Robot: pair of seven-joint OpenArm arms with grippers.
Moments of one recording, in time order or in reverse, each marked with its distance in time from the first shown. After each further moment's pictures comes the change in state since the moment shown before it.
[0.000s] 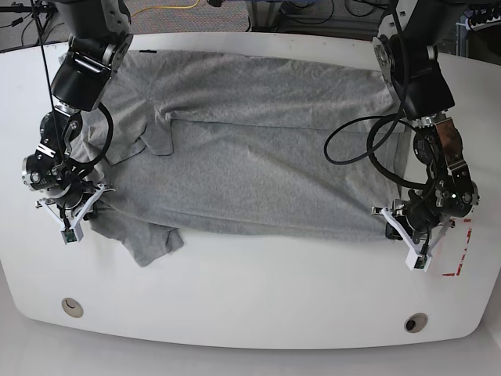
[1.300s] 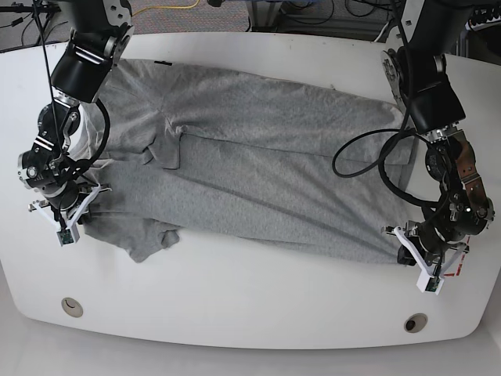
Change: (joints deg) left arm -4.6 -1.6 -0.2 2.1 0.4 -4.1 -0.5; right arm -2.4 -0.1 0.0 7.5 0.3 0.1 -1.3
